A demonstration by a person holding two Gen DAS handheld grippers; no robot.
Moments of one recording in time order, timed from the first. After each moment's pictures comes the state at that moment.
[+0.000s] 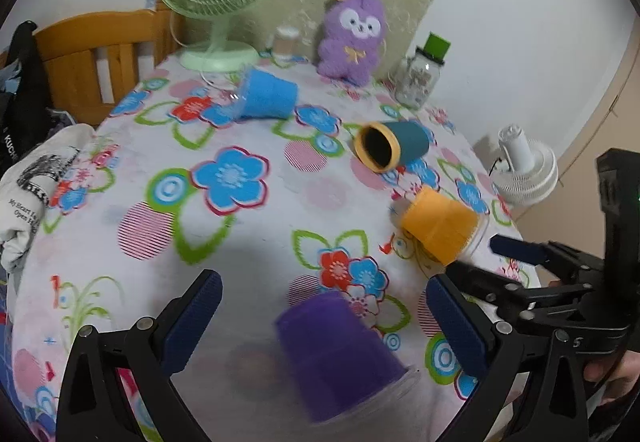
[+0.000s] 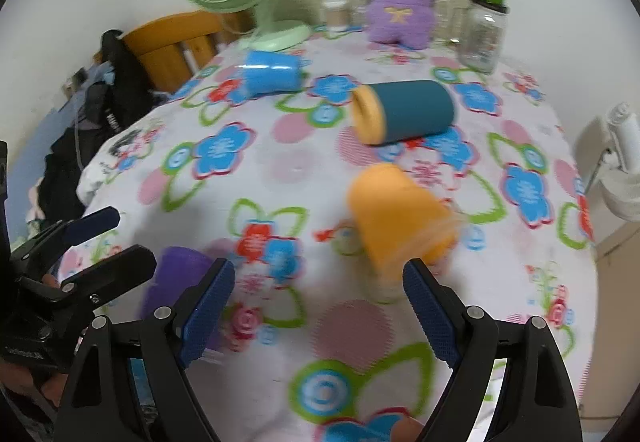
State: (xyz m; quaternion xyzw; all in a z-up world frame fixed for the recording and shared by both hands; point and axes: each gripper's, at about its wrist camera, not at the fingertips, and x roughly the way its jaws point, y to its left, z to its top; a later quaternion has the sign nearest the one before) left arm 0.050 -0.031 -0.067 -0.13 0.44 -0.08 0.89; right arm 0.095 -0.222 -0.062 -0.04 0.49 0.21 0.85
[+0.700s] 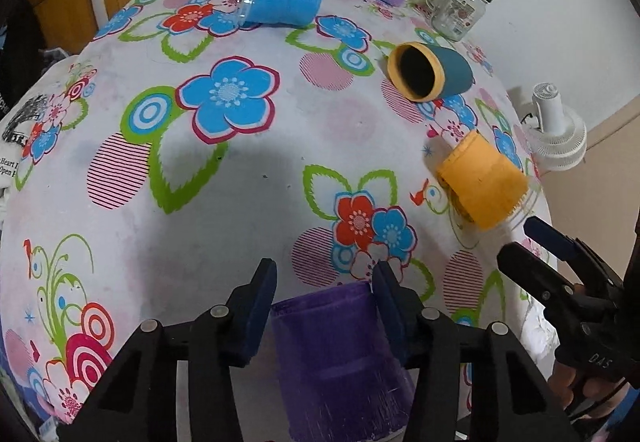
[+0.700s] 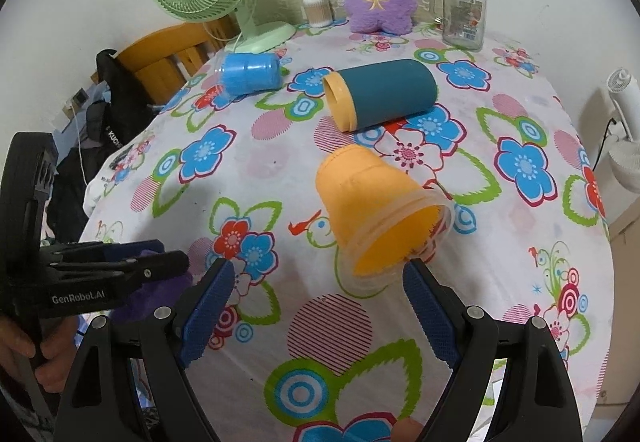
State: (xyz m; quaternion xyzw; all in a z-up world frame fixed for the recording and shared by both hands) left arm 0.083 -0.031 -0.105 -0.14 0.57 -0.06 0.81; right arm 0.099 -0.237 -0.077 0.00 0.49 0.22 0.84
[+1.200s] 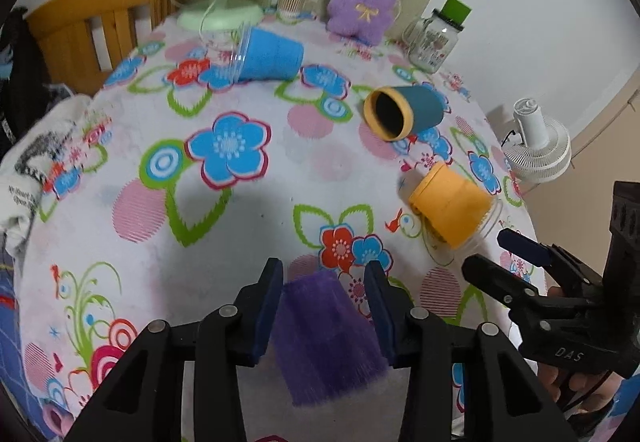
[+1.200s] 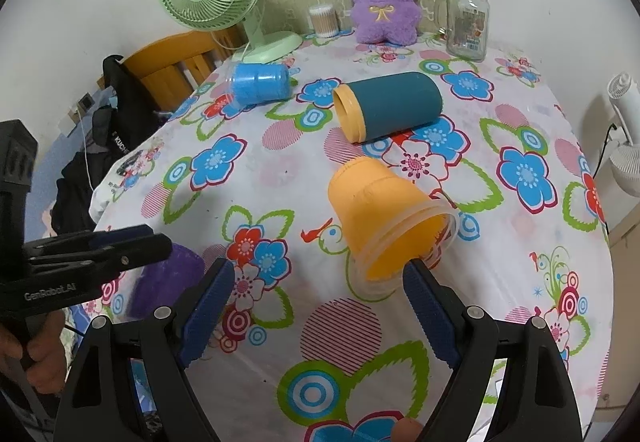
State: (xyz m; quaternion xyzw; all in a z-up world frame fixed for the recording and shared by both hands) left arm 0.068 -0.031 -0.064 -0.12 0.51 -0.07 0.85; right arm 0.094 -0.235 -0.067 0.01 0.48 0.23 0.85
